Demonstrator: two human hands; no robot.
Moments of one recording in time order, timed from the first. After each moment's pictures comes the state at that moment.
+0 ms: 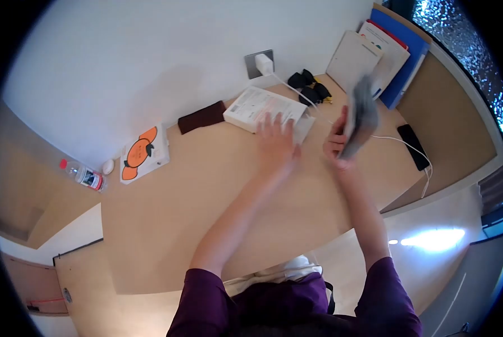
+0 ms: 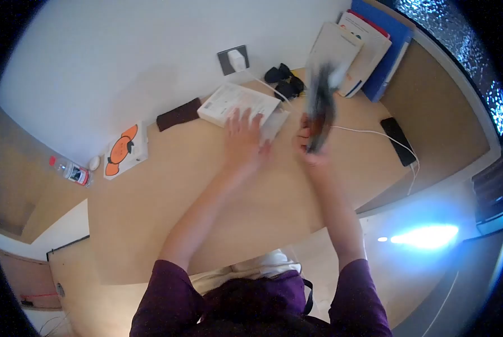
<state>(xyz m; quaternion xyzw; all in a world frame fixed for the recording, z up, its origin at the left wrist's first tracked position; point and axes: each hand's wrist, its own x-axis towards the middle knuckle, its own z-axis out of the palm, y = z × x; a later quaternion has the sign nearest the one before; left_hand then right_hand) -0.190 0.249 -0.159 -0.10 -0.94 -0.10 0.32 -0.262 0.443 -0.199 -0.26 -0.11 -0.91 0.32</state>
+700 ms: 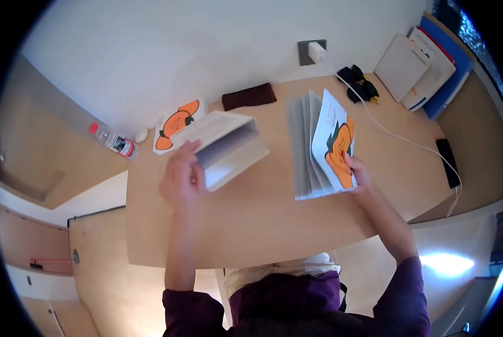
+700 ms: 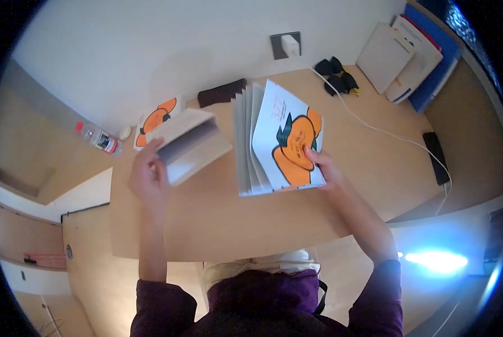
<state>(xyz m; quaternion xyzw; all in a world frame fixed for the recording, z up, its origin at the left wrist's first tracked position) -0.027 0.062 -0.093 -0.01 -0.85 -0.17 0.50 -0.186 0.386 -0.194 -0.15 0.19 -0.85 0.46</state>
